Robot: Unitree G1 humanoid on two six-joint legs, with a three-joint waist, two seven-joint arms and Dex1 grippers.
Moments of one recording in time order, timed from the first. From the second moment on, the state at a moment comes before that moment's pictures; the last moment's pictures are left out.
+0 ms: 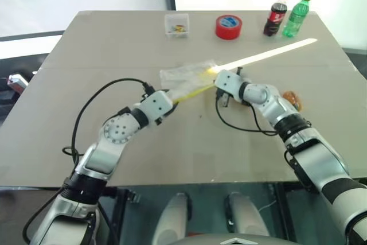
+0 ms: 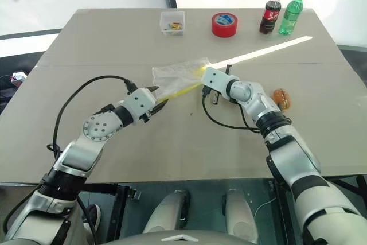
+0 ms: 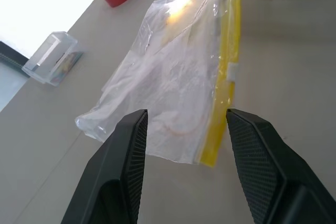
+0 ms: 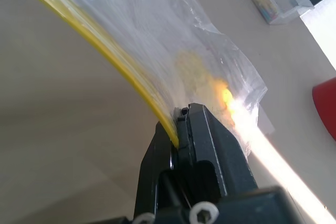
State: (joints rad) left arm -0.34 0.64 -0.19 -0.04 0.06 0.08 -0.48; right arm -0.97 -0.30 0.41 0.82 -0.46 -0.28 0.49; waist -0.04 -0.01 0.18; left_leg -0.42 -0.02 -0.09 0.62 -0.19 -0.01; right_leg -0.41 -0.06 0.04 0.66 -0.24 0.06
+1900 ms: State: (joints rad) left arm -0.39 0.46 -0.13 0.12 0.07 -0.03 -0.56; right arm -0.59 -0.18 0.12 0.11 0.01 0.41 0.57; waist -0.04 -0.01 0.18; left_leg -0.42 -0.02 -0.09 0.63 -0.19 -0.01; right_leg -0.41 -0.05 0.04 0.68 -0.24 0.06
